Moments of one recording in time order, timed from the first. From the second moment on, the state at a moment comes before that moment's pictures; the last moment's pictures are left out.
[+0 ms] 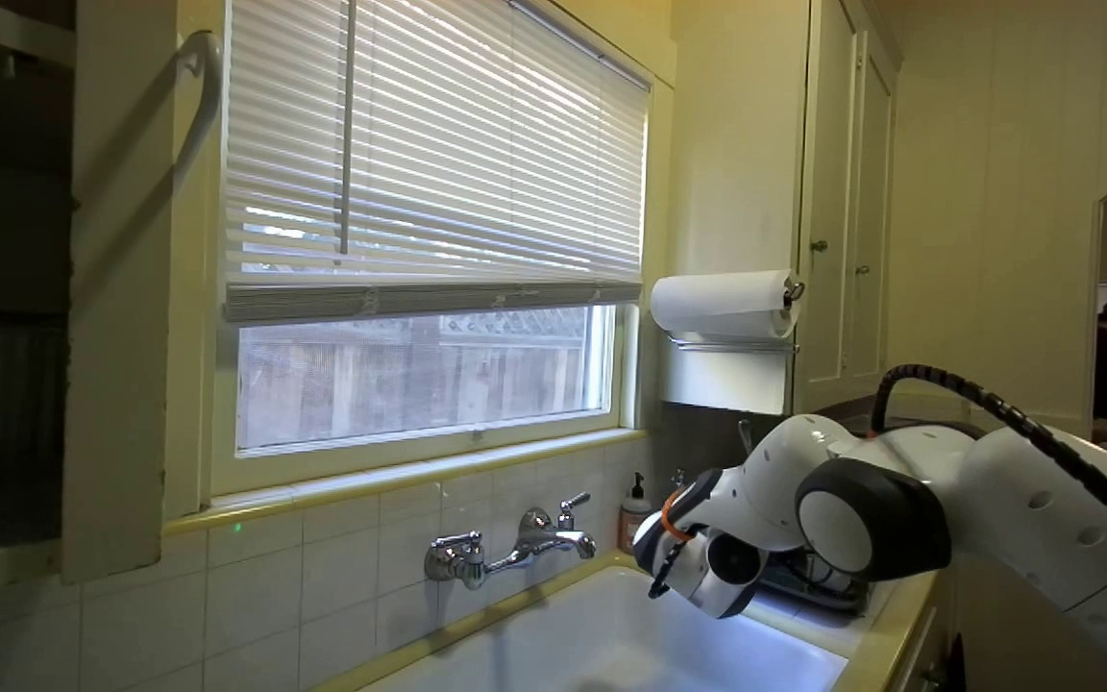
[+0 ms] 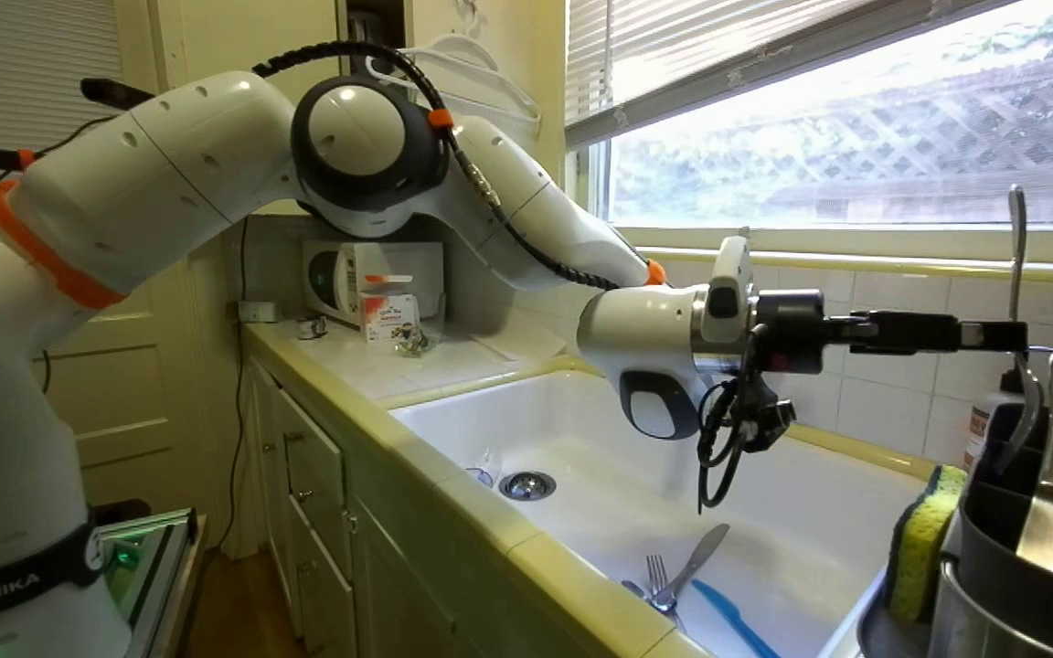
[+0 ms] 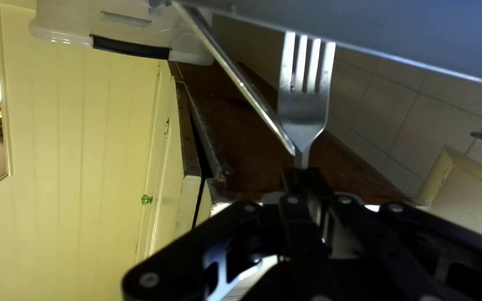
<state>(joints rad) 0.00 0.95 -0.28 -1.48 1.04 4.22 -0.71</state>
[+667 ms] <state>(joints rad) 0.09 1.05 -0.35 -1.34 1.37 4.22 -0.78</state>
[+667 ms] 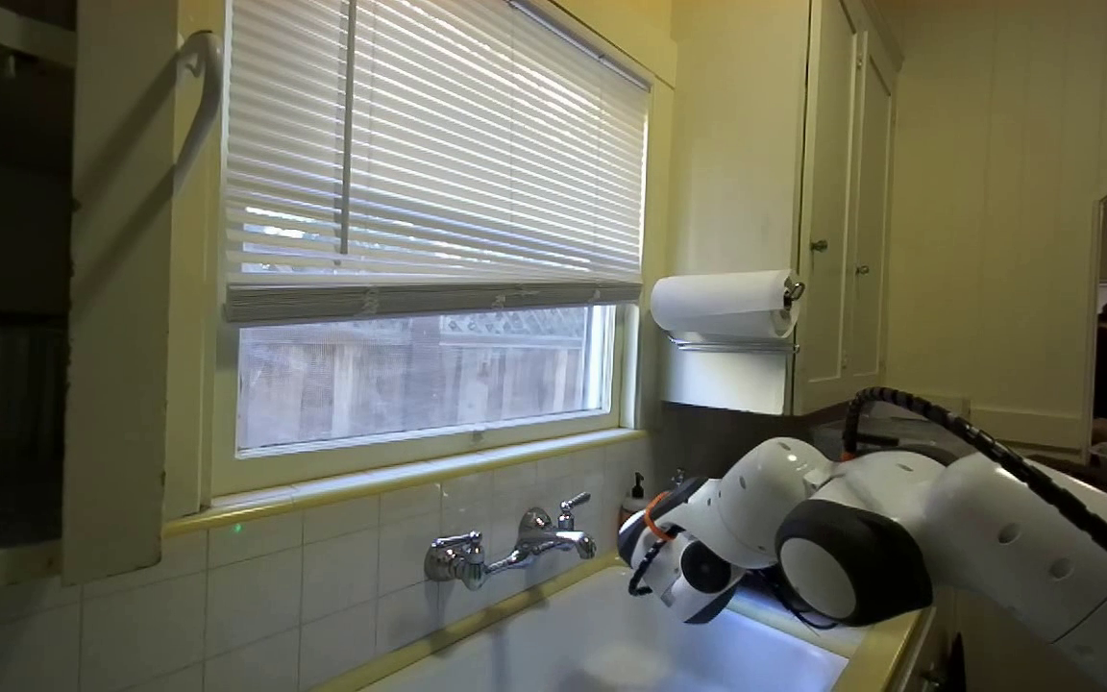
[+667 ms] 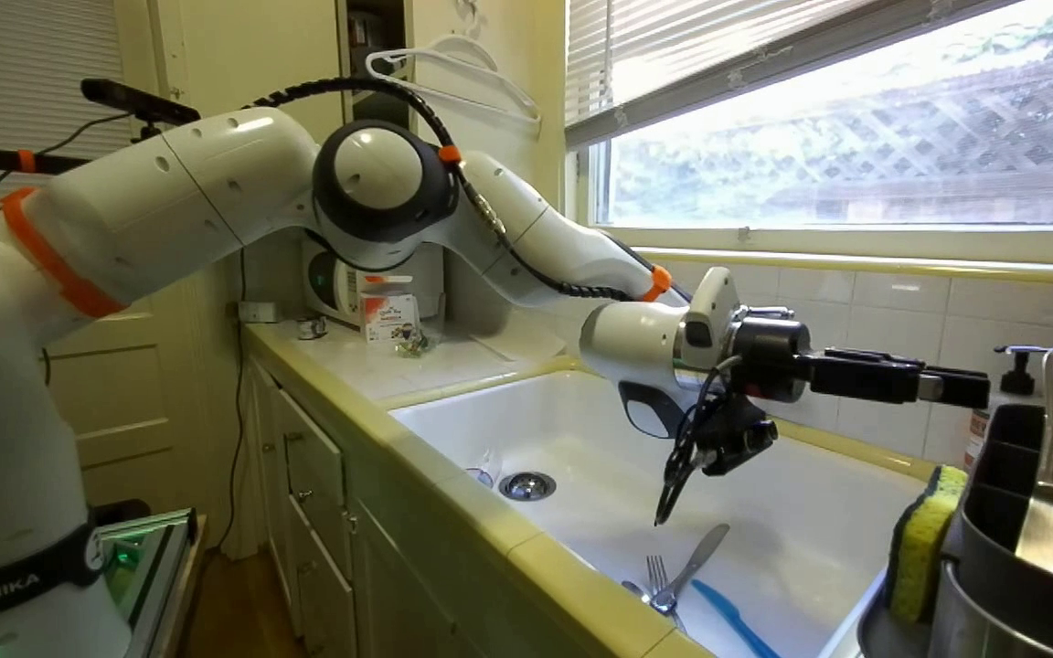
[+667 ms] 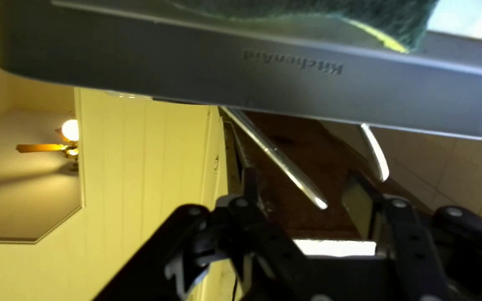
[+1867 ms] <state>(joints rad) 0.30 0.46 -0.35 -2.05 1.26 4.22 -0.95</state>
